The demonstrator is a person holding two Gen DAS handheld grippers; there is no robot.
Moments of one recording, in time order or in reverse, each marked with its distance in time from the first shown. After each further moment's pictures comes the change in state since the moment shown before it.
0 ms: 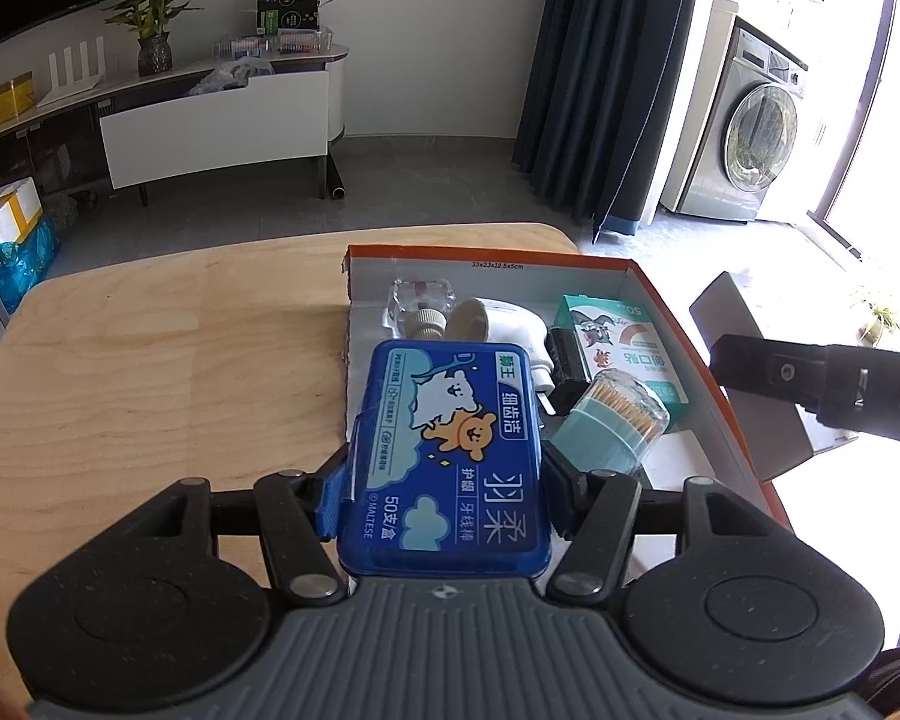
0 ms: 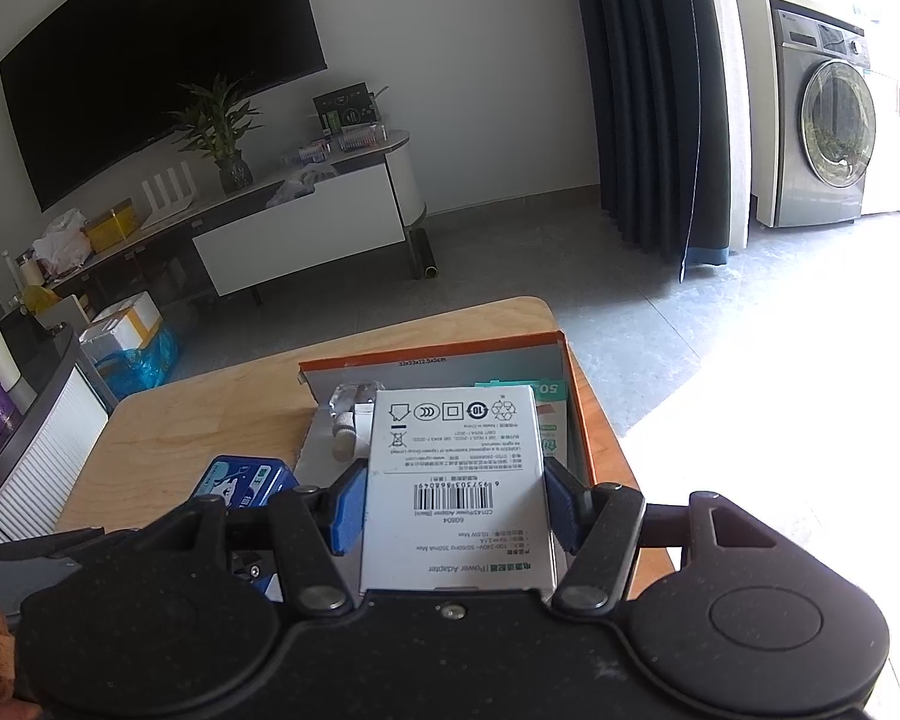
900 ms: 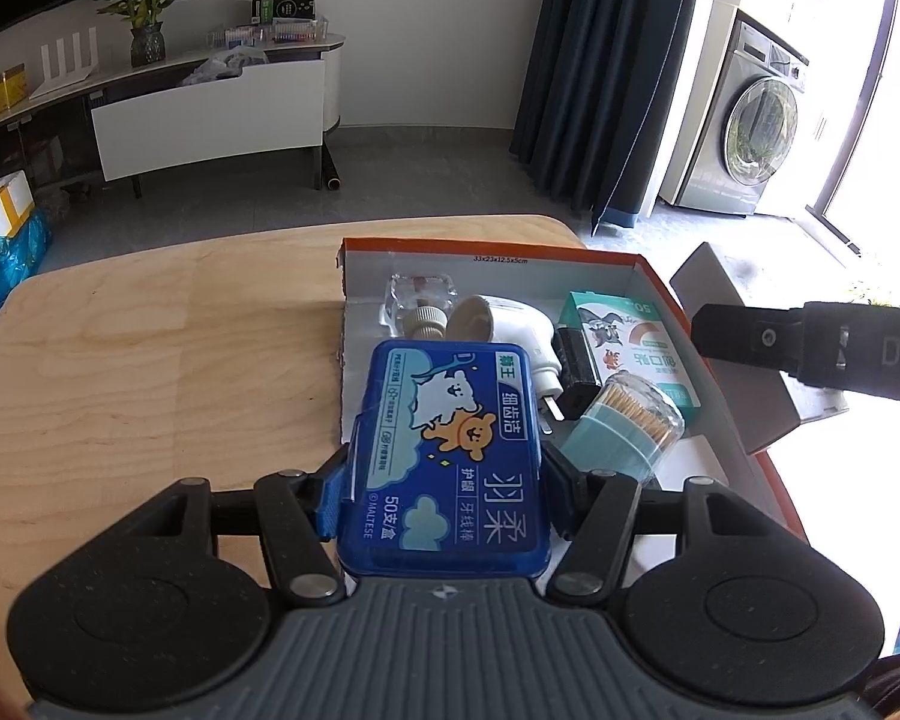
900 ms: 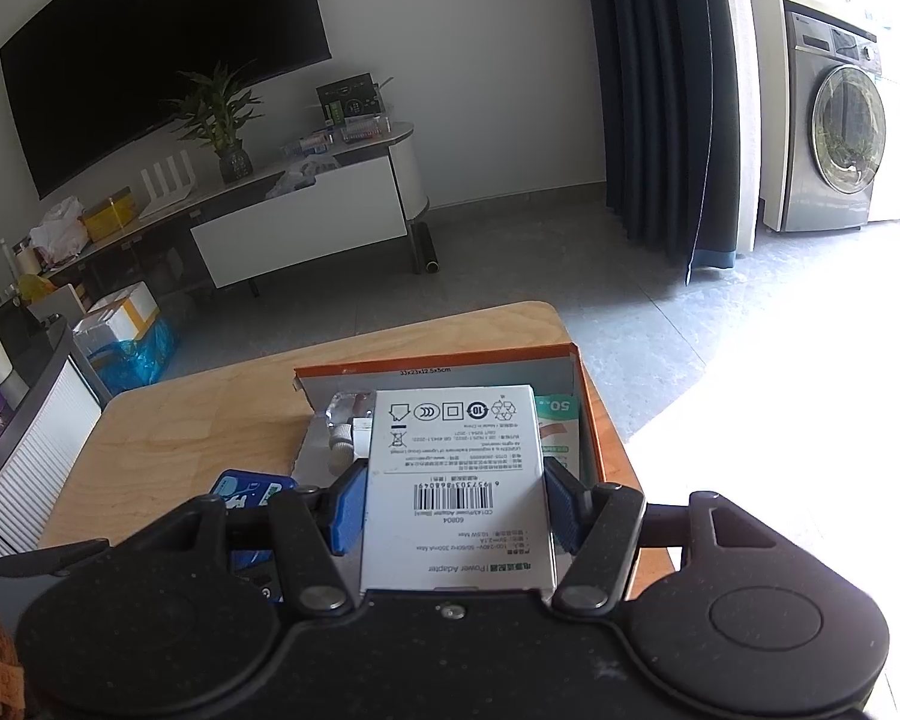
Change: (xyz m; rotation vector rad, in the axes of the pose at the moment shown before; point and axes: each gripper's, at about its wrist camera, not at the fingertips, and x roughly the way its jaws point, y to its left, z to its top) left arm 0.012 0.003 0.004 -0.001 0.017 -0.008; right arm 0.019 0.009 0.014 -0.020 0.017 -0.008
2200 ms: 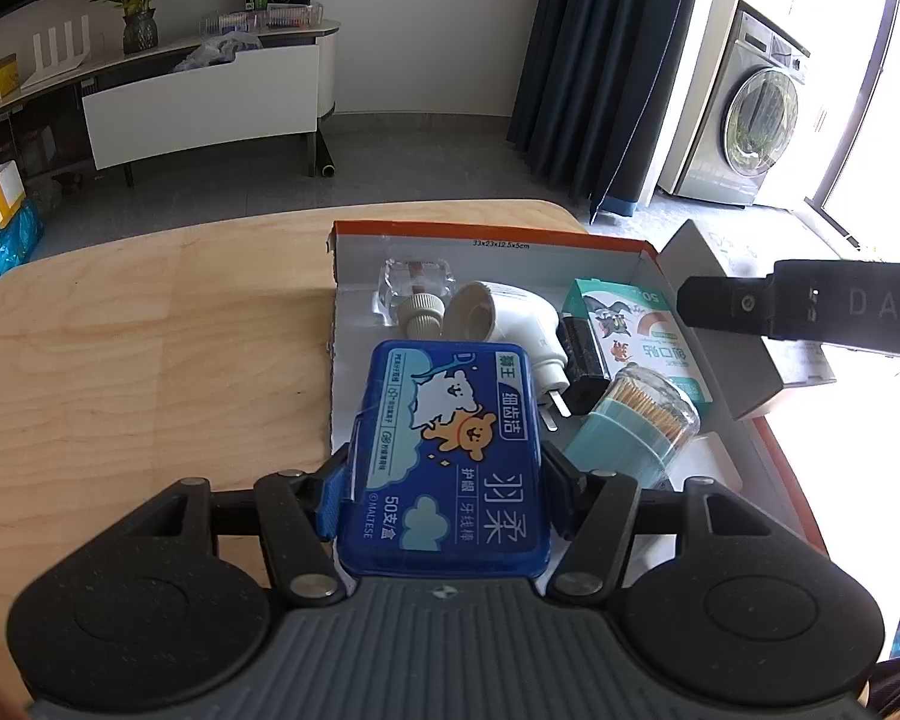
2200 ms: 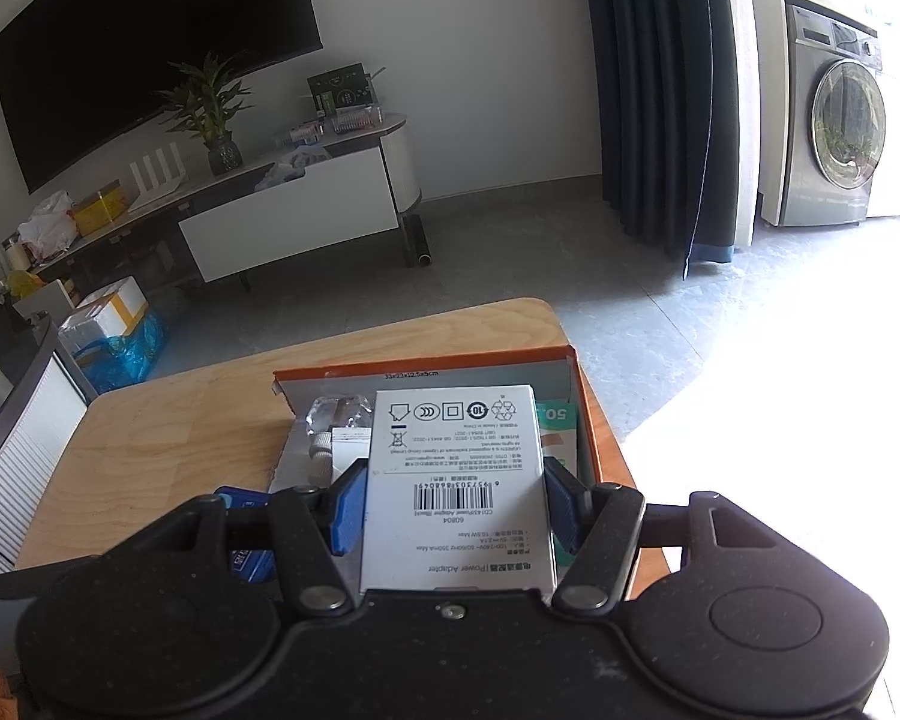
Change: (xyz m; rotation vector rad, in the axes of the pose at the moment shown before) left arm 0.015 0.001 0.000 -0.001 0.023 -0.013; right arm 0.023 -0.003 0.003 -0.003 0.015 -0.012
